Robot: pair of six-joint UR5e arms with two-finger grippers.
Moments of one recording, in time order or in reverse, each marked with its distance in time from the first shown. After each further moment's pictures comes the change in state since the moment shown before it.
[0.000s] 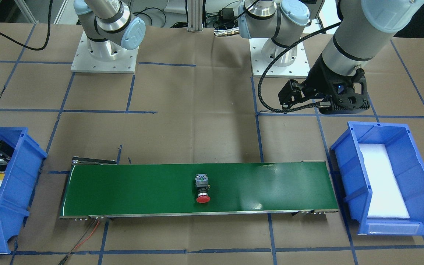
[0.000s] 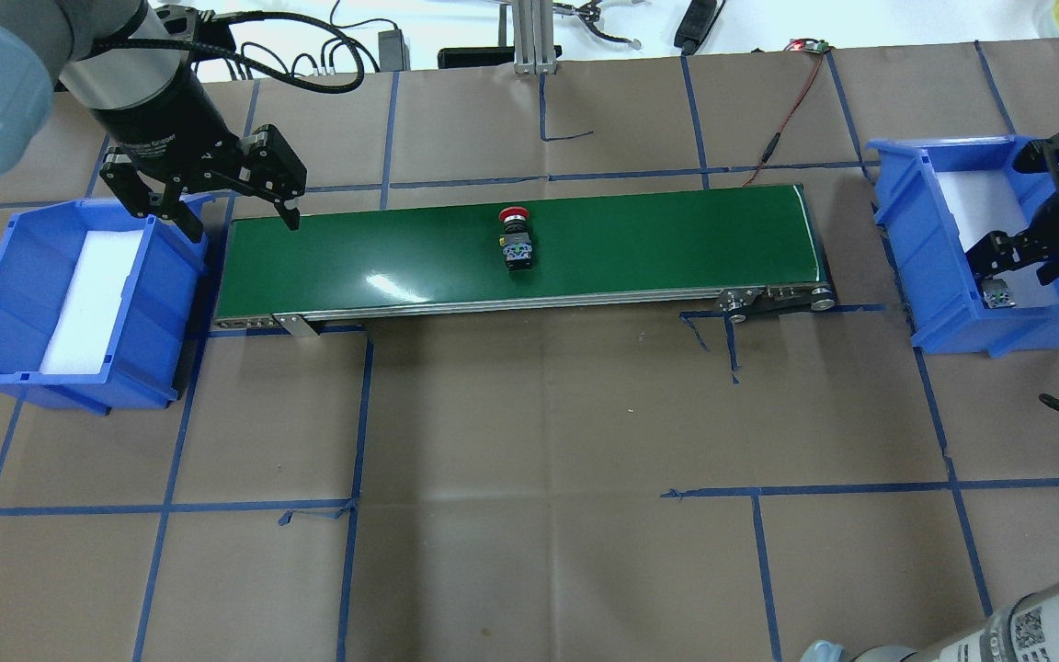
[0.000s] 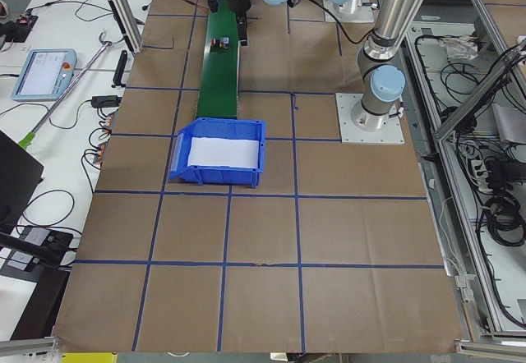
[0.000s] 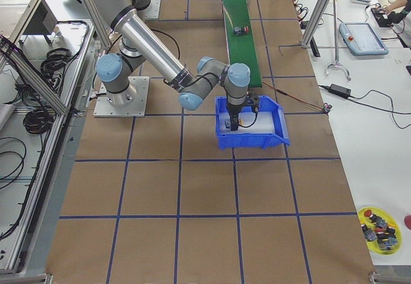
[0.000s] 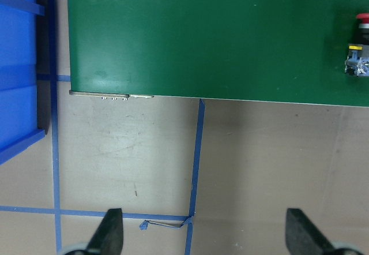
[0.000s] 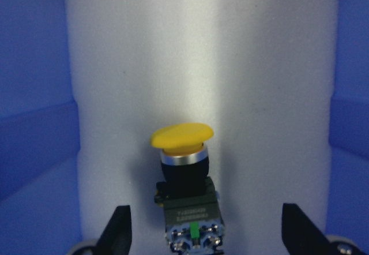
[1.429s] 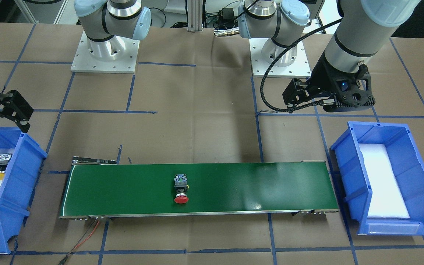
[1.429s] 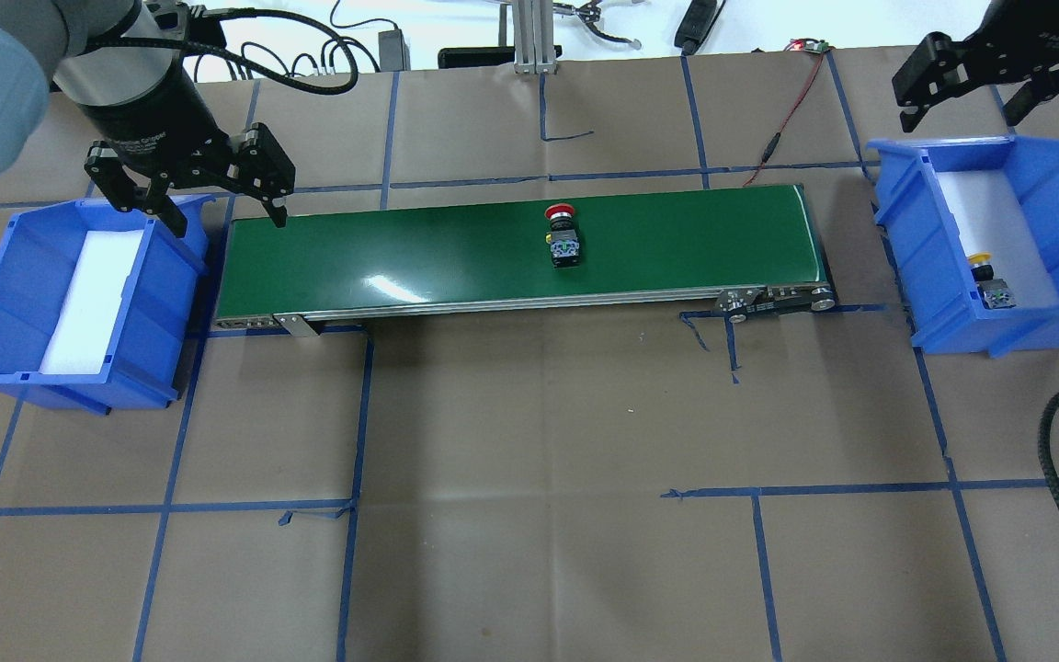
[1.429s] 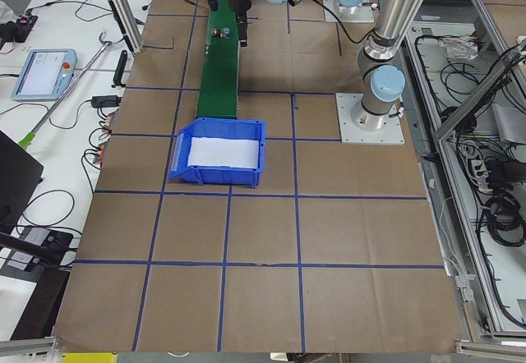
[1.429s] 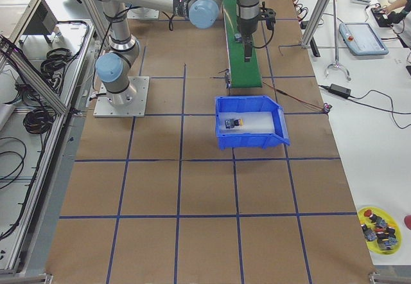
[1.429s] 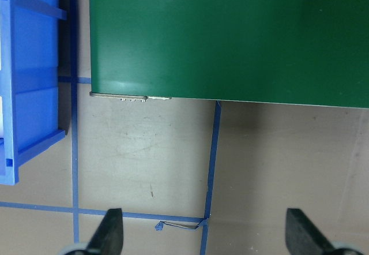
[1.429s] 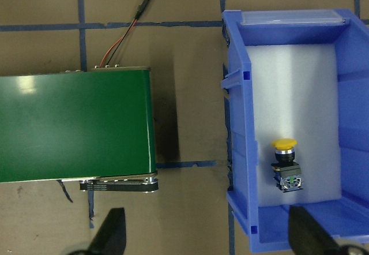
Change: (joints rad) left arm -0.002 0.007 0.004 0.016 0.045 -0.008; right arm 0.351 -0.233 -0.330 0.504 -0.009 0.355
